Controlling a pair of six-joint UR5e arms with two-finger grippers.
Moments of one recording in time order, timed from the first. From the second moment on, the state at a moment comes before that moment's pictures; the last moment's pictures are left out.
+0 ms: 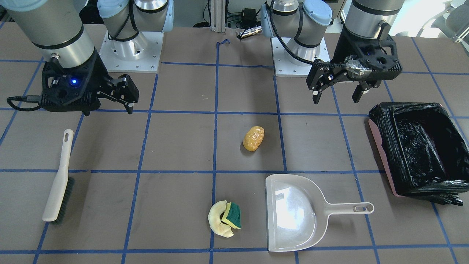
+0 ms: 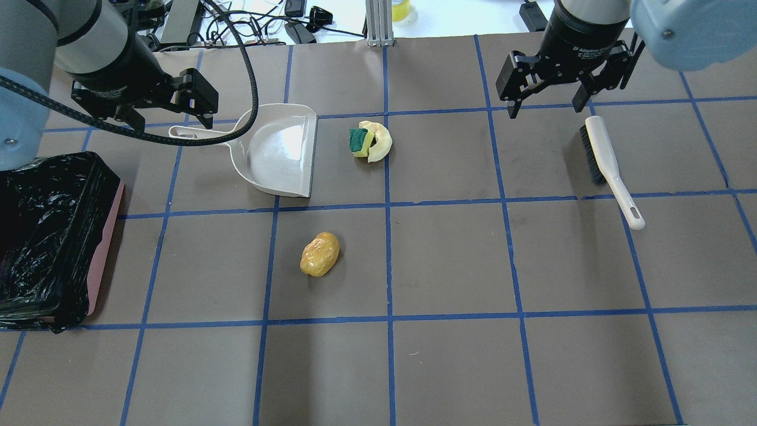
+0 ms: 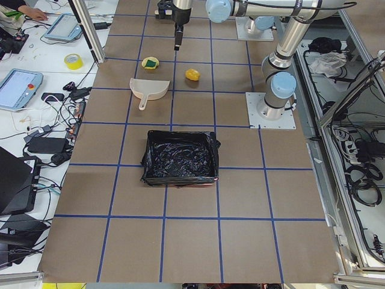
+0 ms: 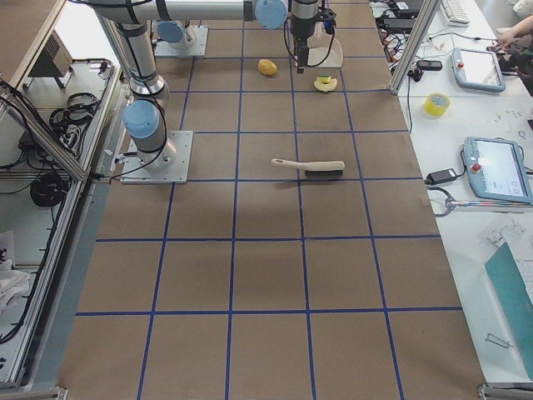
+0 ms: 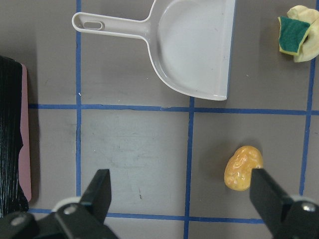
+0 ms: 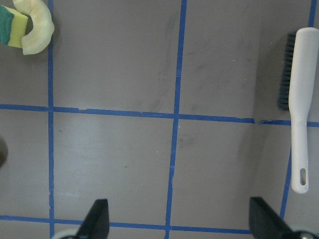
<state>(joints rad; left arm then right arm) -1.53 -1.51 -1.63 -1.39 1.61 0.01 1.59 -1.47 1.48 -1.59 -1.57 -0.05</state>
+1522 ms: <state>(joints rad) -1.53 -1.55 -1.66 -1.32 1.62 0.20 1.17 -1.42 2.03 -2.23 -1.61 -0.47</state>
